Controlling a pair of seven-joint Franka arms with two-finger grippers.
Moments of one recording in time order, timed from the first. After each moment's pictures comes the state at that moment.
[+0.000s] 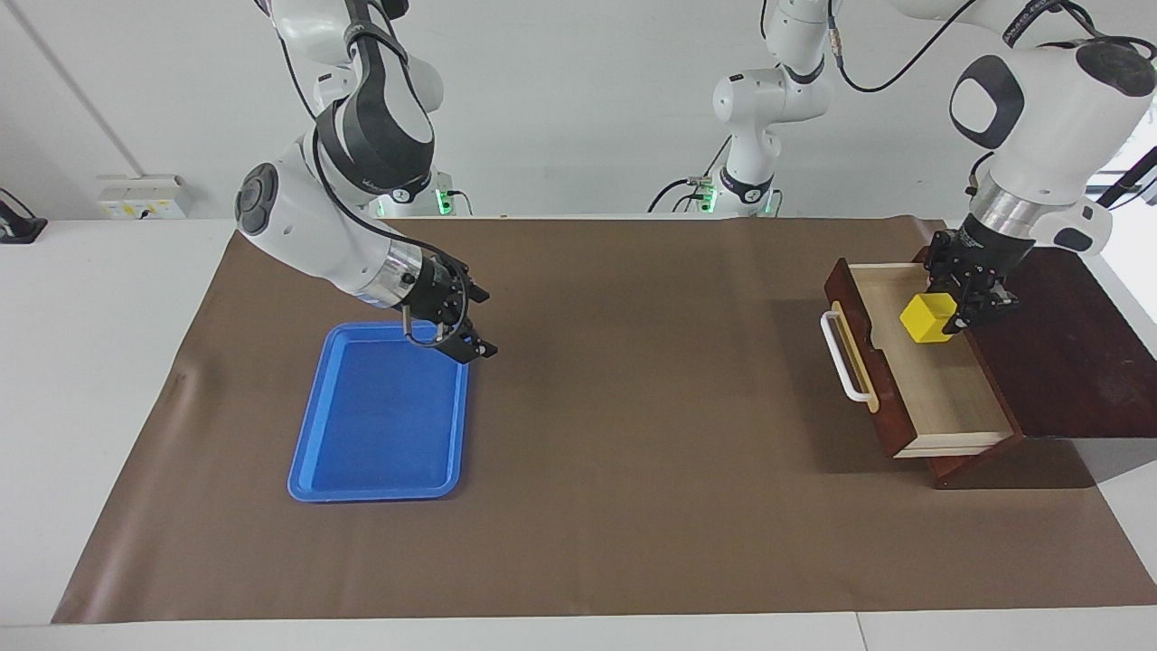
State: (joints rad) left arm 0.03 0.08 -0.02 -1.62 -0.01 1.82 -1.56; right arm 0.23 0.27 -0.05 -1.60 0.62 1.79 1.43
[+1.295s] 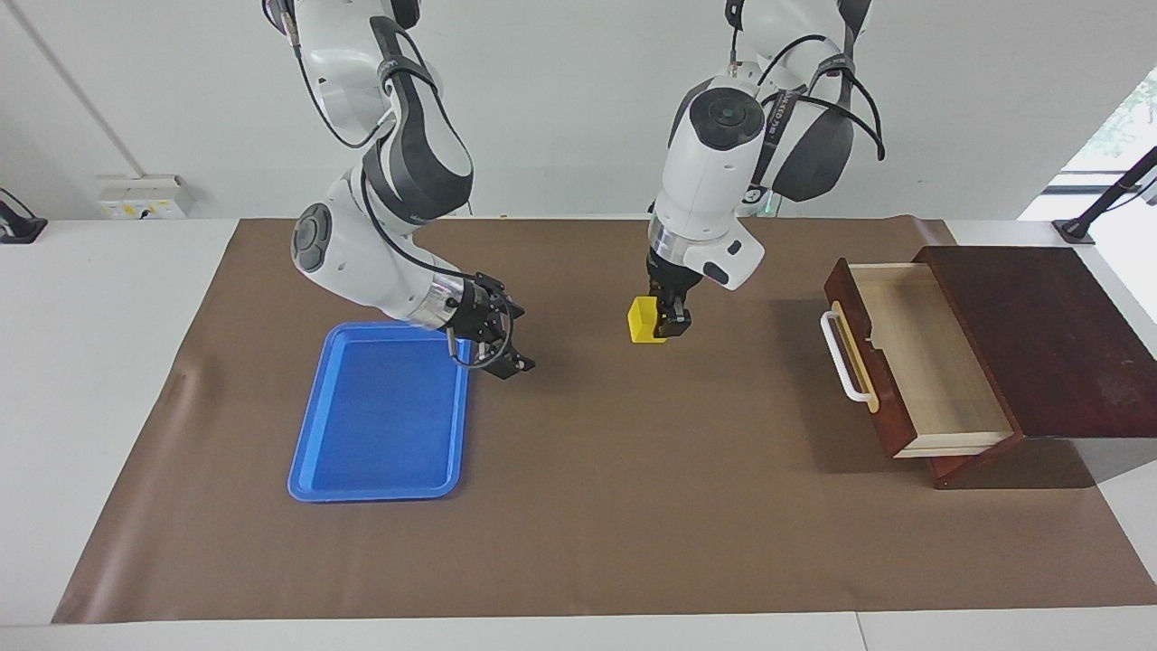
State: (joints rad) left arm -0.55 0.36 -0.03 -1.33 -0.06 1.68 -2.12; right arm 0.30 0.34 -0.05 -1.61 0.70 1.87 1.42
